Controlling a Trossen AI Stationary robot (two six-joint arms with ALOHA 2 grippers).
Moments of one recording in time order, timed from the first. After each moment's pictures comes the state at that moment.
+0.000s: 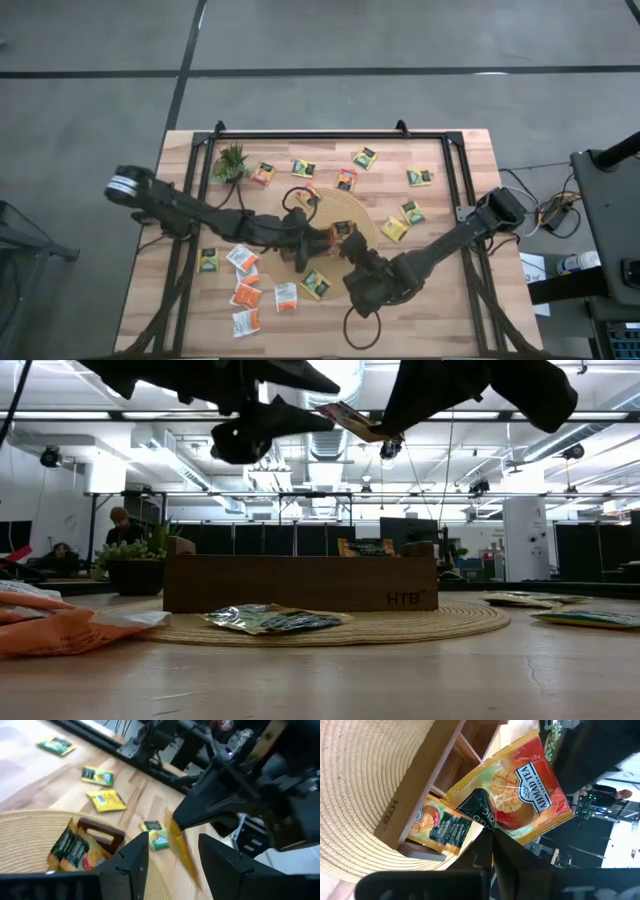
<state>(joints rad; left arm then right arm) -0.25 1.48 0.81 0.43 -0.23 -0.59 0.54 1.86 1.48 -0.89 0.88 -0.40</state>
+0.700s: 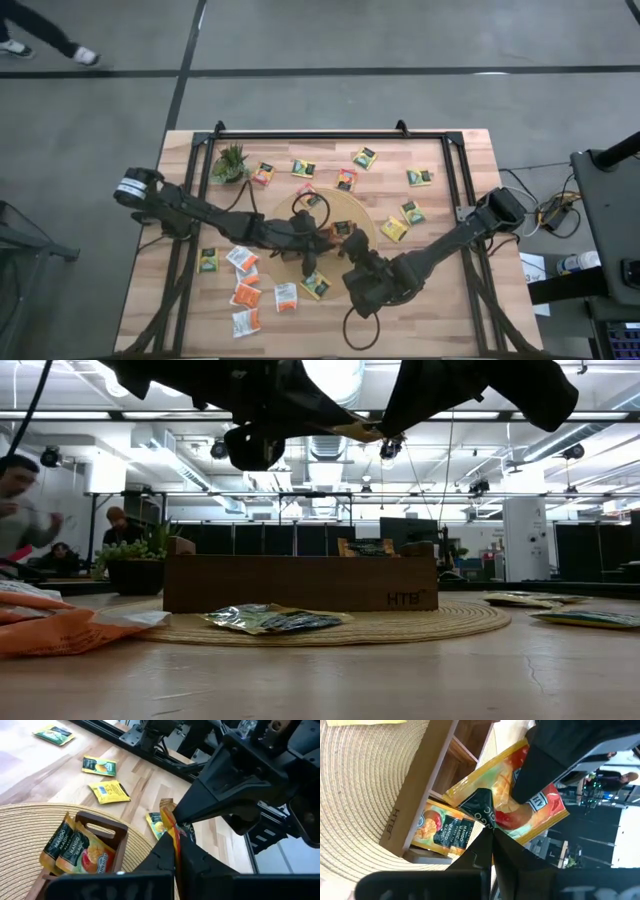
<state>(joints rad) -0.25 1.56 0.88 0.36 -0.23 -0.57 0.54 1.86 1.48 -0.88 0.89 -0.28</state>
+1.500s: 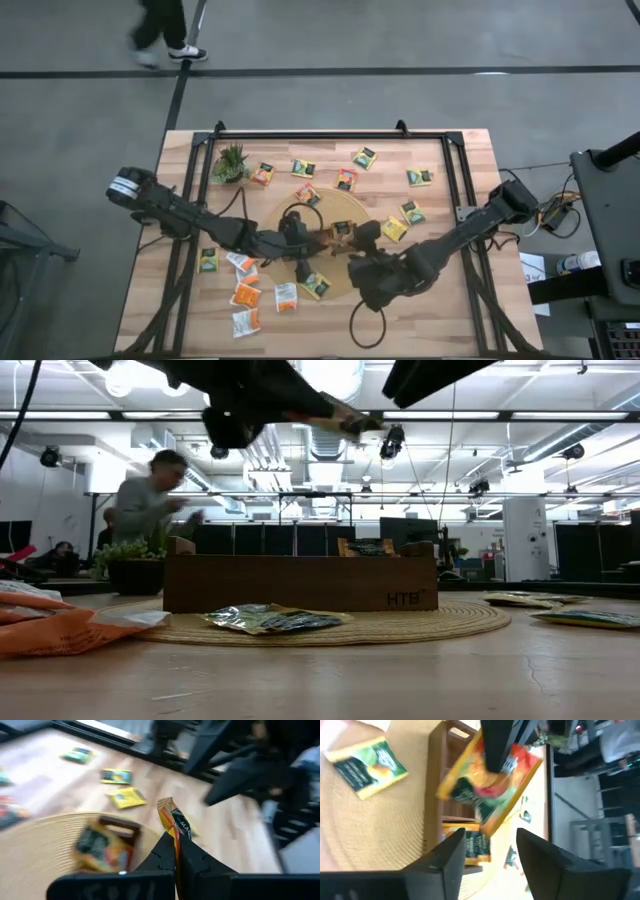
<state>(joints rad) -0.35 1.49 0.88 0.25 -0.45 -0.47 0.55 1.74 1.46 -0.86 0.78 0.06</state>
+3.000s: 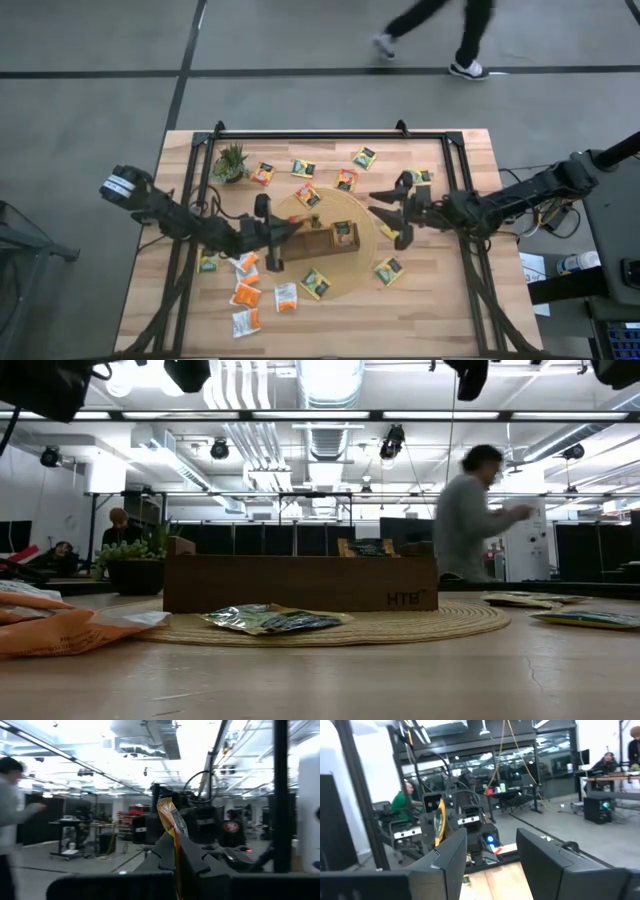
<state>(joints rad) -0.39 1.45 0.53 1.46 -0.56 0.21 0.24 1.06 0.51 0.76 0.40 0.13</state>
